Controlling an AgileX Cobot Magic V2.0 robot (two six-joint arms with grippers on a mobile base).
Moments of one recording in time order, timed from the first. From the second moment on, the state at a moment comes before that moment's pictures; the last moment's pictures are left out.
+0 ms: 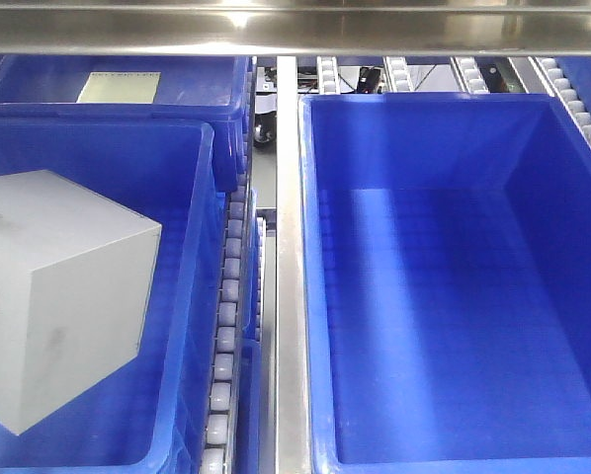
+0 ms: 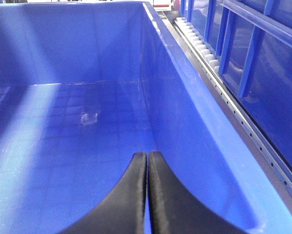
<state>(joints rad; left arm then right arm) -0.57 0.36 -0.41 0.00 -0.01 -0.08 -0.13 -0.01 0.03 0.01 0.21 0.01</state>
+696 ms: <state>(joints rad) -0.57 0.36 -0.41 0.00 -0.01 -0.08 -0.13 -0.01 0.03 0.01 0.21 0.01</state>
